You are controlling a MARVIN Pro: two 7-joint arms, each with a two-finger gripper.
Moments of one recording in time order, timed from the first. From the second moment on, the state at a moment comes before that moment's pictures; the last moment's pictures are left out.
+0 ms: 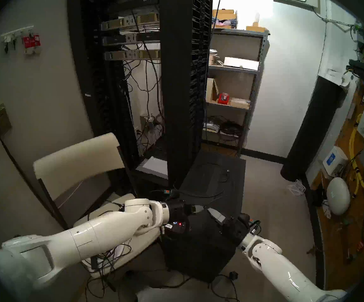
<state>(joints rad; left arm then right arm) 1.09 -0.97 -0.51 -1.42 -1.53 0.33 -0.23 -1.64 -1.16 1.24 -1.22 1.32 0.22 0.77</state>
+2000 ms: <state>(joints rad) 1.12 -0.95 -0.48 -1.50 -1.30 0.10 -0.10 -1.64 -1.19 1.27 -1.29 1.29 0.14 0.69</state>
